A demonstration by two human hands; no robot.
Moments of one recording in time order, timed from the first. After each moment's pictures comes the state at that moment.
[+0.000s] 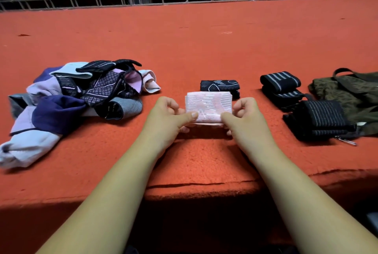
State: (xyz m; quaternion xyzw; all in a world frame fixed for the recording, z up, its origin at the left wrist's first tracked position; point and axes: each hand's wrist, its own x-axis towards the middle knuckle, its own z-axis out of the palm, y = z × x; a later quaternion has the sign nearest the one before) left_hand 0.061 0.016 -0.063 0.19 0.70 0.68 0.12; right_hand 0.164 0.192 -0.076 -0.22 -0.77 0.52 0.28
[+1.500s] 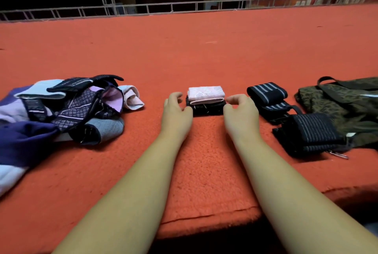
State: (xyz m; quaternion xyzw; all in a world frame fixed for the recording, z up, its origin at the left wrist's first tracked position) left_hand -0.015 0.123 -0.084 0.21 0.82 0.53 -0.02; right_hand 0.096 0.256 -0.073 -0.32 -0.78 0.40 0.37
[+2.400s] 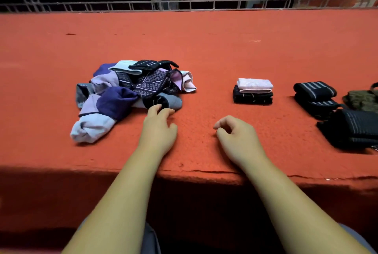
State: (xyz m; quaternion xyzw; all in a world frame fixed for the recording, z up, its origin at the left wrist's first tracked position) left_hand 0.020 -0.105 -0.100 0.17 0.92 0.34 -0.10; right_hand 0.145 0.093 -0.087 -0.12 -0.89 0.39 0.22
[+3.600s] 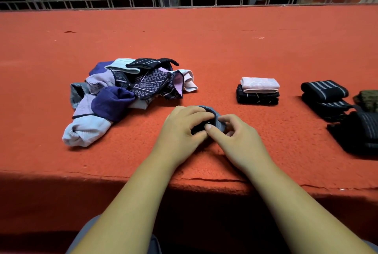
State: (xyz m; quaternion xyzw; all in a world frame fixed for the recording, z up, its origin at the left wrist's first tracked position) left_hand 0.047 -0.068 -0.090 0.41 0.81 0.36 -0.22; right_hand 0.139 0.093 -0.087 -0.15 -0.88 0.41 0.21
